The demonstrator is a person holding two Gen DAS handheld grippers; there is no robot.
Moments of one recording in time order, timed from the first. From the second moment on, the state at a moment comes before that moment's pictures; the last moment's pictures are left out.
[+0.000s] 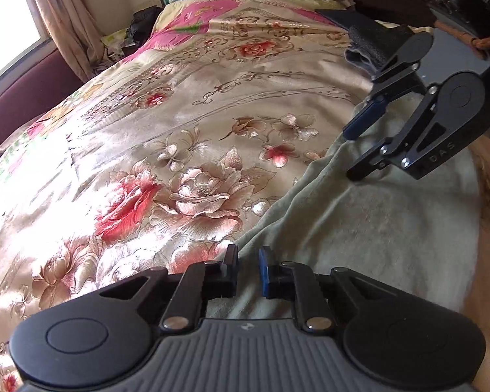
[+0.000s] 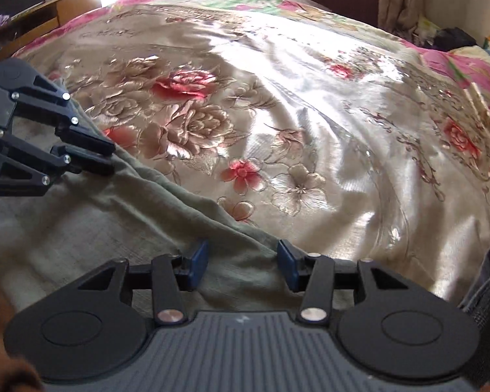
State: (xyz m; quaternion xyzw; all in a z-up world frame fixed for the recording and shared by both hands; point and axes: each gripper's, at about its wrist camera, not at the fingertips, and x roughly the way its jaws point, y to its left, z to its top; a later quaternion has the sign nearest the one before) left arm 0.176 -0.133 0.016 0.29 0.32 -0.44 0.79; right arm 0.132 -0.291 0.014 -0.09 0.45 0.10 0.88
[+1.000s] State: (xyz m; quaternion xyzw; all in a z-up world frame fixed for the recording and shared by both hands) left arm 0.193 -0.132 0.017 0.31 0.32 -0.49 0.75; right arm 0.155 -0.254 0.021 -0.13 0.47 0.21 0.85
